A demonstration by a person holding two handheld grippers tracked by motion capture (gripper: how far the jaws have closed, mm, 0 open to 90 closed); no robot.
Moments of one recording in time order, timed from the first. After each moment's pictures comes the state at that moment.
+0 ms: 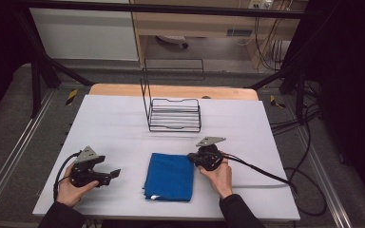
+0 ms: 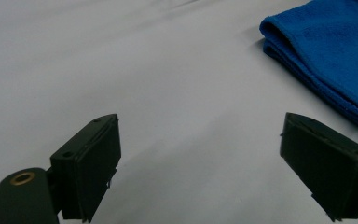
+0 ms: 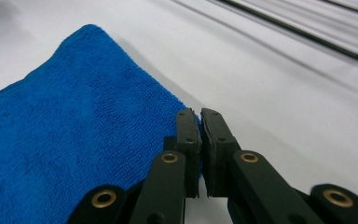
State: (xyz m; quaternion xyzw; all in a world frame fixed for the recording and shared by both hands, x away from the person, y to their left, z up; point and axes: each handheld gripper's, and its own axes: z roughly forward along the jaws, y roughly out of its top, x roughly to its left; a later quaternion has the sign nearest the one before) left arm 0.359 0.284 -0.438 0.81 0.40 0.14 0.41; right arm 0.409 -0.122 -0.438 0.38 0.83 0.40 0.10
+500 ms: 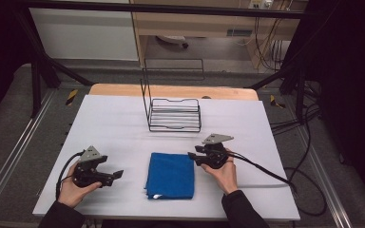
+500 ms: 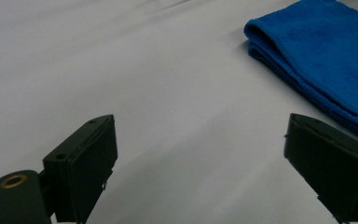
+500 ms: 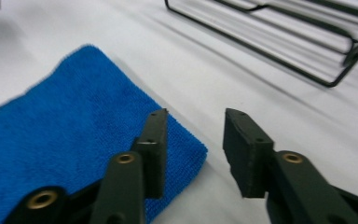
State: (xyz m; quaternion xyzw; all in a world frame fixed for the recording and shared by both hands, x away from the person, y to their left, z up) left arm 0.359 0.273 -0.433 0.82 0.39 0.14 0.40; right arm 0.409 -0.140 -0.429 0.37 0.81 0.44 0.13
